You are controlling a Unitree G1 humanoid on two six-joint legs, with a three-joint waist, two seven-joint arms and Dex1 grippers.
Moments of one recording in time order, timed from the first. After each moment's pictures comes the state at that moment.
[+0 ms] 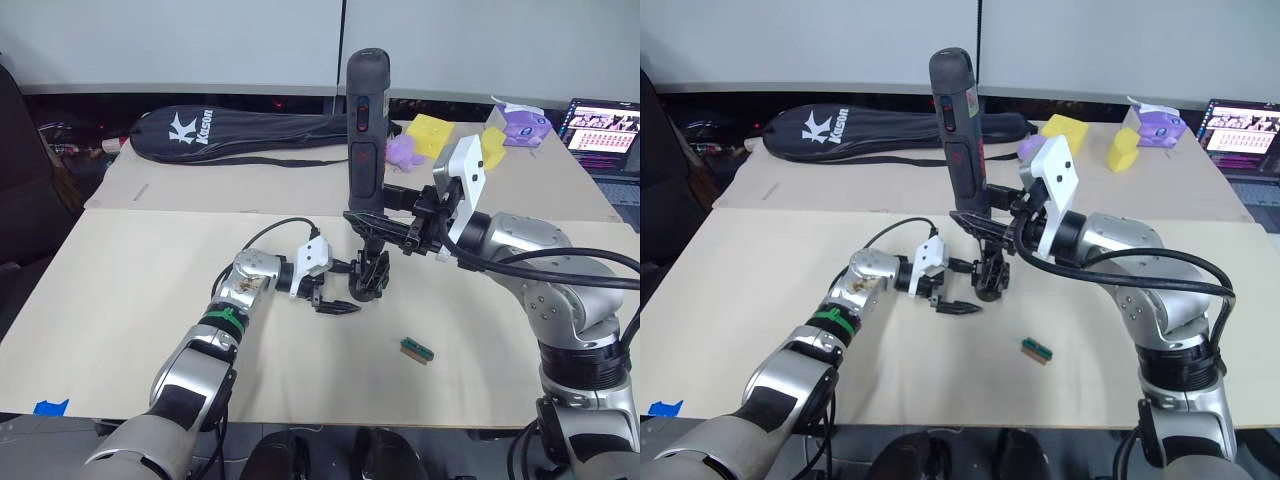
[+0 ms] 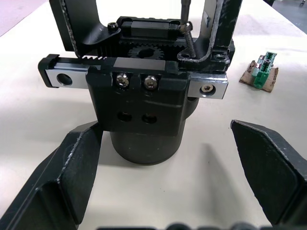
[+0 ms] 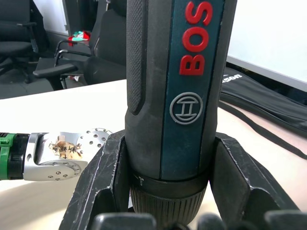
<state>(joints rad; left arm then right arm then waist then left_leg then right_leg) -0.88 0.21 -0.21 0.92 -0.08 -0.21 -1.31 -0.65 -0.58 0.01 -0.40 0.67 0.73 0.64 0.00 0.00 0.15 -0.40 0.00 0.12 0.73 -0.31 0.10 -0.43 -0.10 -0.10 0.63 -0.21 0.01</state>
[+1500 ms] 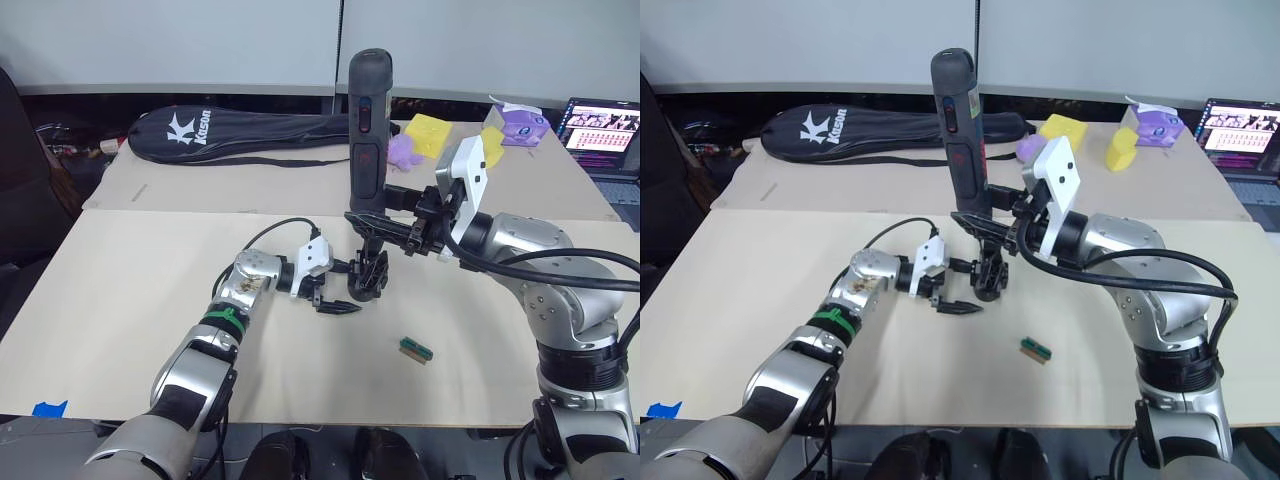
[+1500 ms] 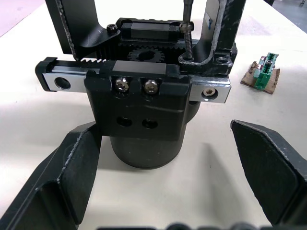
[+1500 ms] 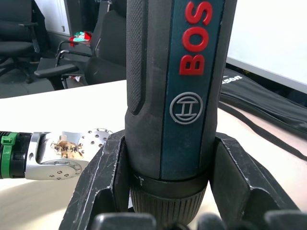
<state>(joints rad) -0.88 0.21 -0.21 0.92 -0.08 -0.21 -1.31 -0.64 -0.57 -0.01 -0.40 0.64 0.73 0.68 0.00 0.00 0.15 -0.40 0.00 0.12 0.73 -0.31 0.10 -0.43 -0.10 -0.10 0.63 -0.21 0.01</state>
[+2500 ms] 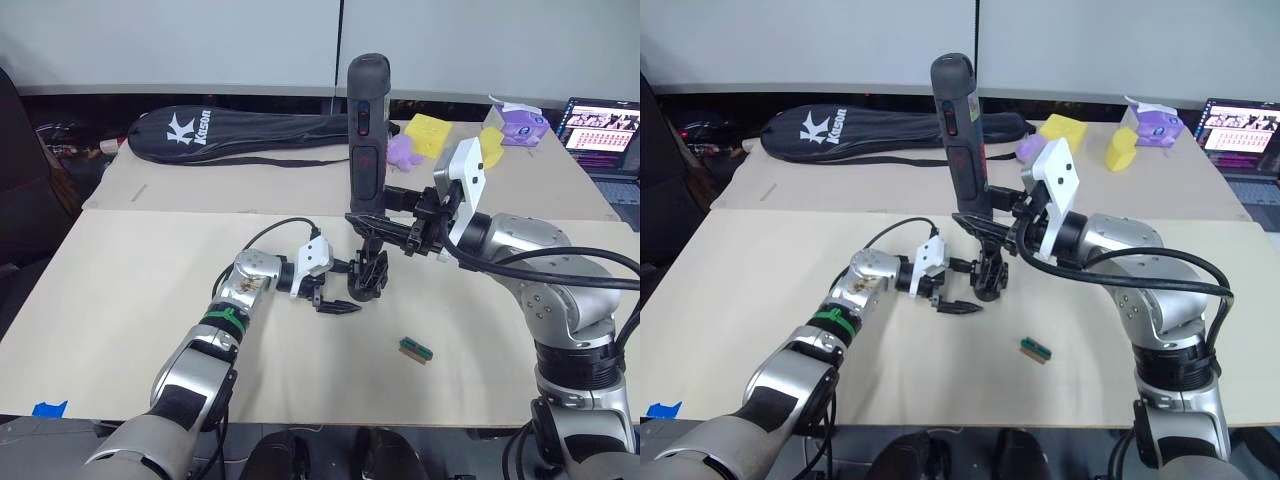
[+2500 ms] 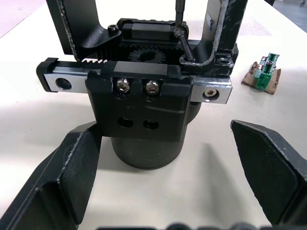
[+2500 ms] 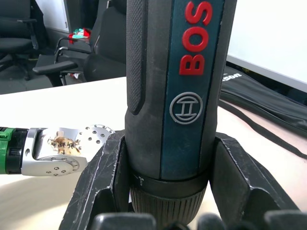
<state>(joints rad) -0.88 0.21 -0.21 0.92 -0.08 -0.21 -1.30 -0.64 -0.56 -0.01 -0.38 0.60 0.72 0.71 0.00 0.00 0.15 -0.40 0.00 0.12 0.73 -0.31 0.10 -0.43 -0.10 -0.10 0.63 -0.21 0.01</state>
